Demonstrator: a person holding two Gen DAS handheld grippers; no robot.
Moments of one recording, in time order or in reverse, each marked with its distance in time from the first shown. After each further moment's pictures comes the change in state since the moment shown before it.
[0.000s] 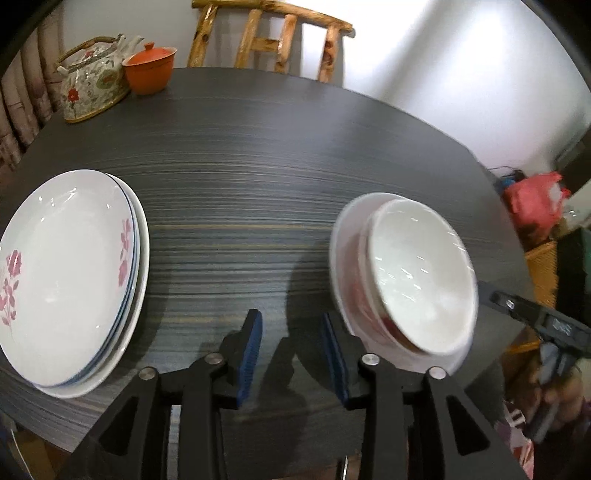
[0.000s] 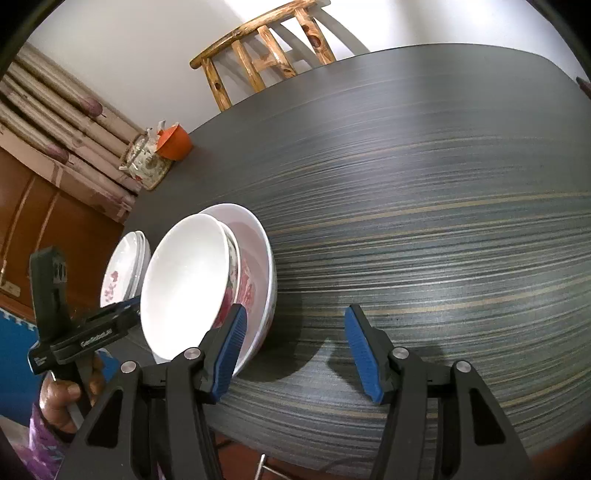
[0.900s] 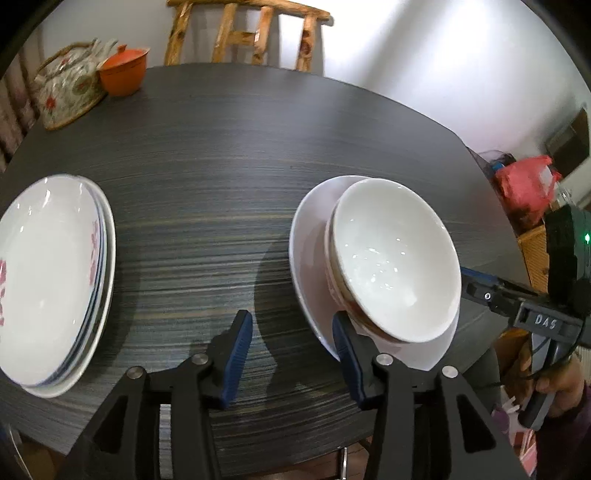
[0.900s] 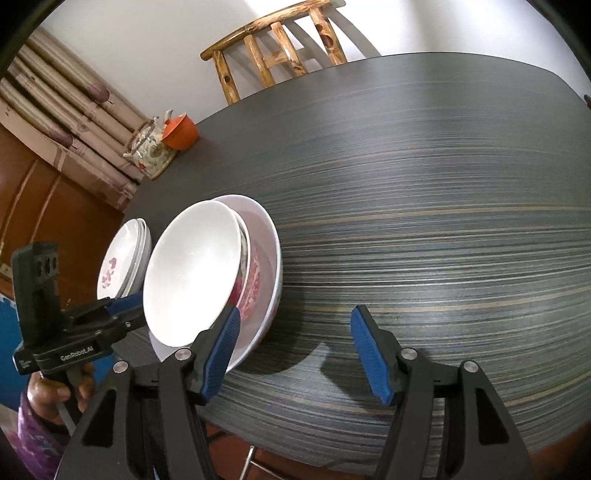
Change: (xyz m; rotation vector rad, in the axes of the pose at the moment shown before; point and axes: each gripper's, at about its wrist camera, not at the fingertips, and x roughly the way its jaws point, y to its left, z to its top) left arm 0.012 -0.029 0.009 0.022 0.043 -0.007; right arm 0.001 0.009 -0.001 -0.068 0.016 -0.030
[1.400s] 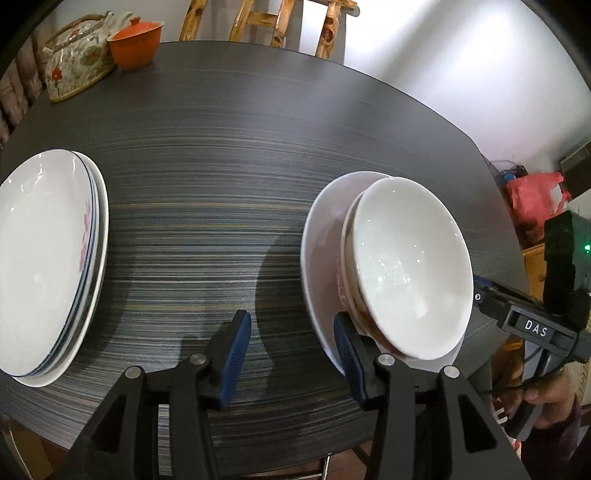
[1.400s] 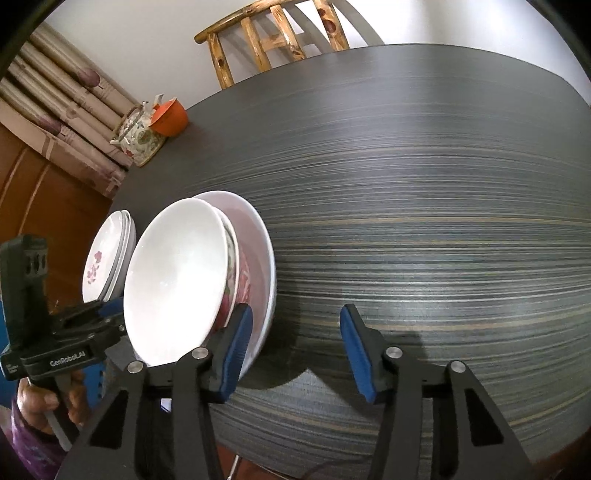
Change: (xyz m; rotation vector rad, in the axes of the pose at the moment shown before) left arm 0.016 -0.006 0.009 -0.078 0.047 0.005; right arm 0.023 0.001 0.017 -0.014 0.057 -0.029
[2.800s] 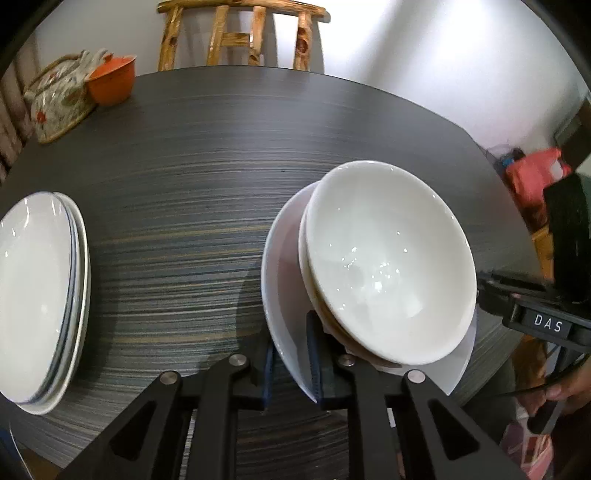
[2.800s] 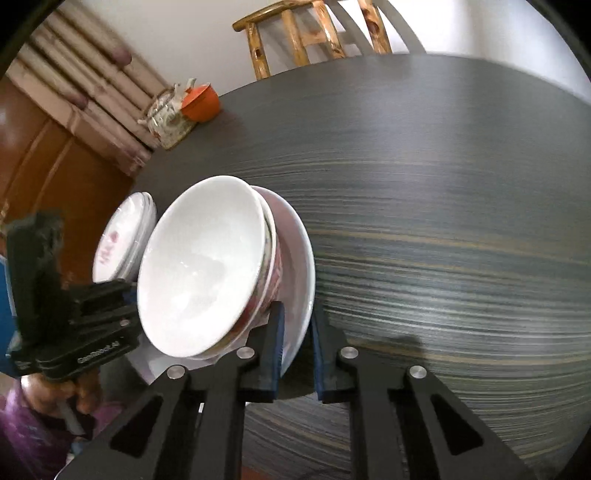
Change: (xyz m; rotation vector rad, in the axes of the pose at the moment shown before) left arm 0.012 -0.038 0.013 0.092 -0.073 0.054; right arm 0.009 0.017 0.004 -0.119 0.004 0.054
